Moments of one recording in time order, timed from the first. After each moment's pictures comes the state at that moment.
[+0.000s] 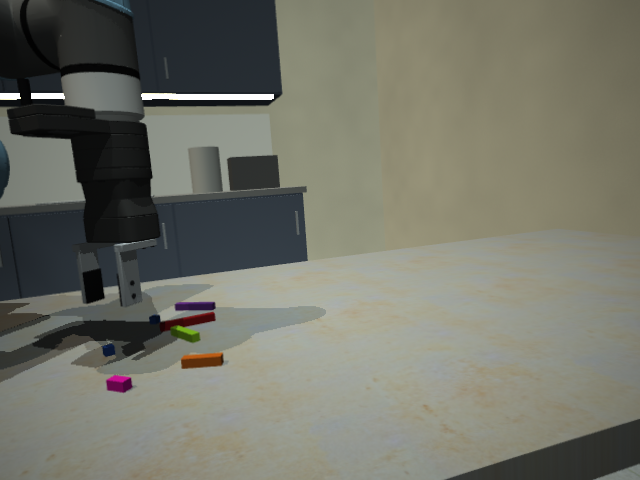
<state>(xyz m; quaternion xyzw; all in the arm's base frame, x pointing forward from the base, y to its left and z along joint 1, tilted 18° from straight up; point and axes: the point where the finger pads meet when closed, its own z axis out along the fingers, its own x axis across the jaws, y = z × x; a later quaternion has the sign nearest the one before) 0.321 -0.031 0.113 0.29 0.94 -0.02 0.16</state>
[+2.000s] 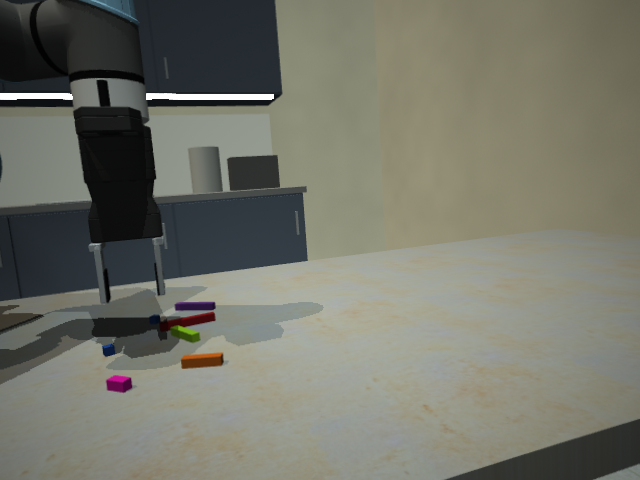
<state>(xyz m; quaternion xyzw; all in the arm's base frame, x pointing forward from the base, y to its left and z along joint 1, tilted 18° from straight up) 0.339 -0.012 0.115 -0.09 0.98 -0.08 0.14</state>
